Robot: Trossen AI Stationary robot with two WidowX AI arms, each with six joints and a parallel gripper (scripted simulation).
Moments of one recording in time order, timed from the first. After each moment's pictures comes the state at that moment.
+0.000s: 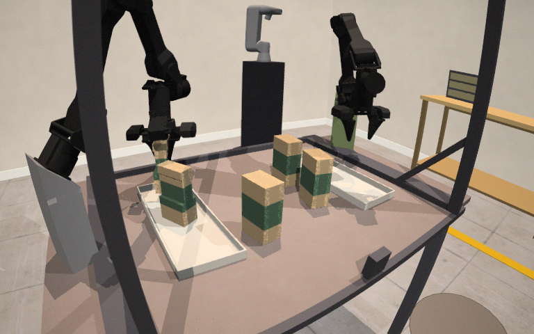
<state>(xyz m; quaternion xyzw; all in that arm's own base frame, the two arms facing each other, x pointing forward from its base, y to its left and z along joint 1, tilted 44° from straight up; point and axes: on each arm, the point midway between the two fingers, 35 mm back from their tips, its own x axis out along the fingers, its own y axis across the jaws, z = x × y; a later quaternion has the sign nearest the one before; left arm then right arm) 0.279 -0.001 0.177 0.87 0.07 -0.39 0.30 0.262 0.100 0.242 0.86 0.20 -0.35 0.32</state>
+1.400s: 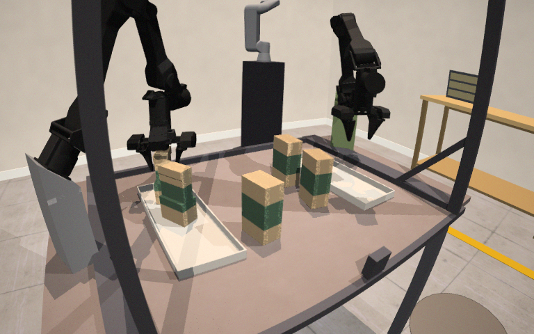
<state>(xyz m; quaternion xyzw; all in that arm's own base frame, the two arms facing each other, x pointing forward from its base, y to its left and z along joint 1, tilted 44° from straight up) 0.296 -0.004 0.157 0.87 0.07 -0.39 0.30 0.262 0.100 0.242 0.86 0.20 -0.35 0.32</state>
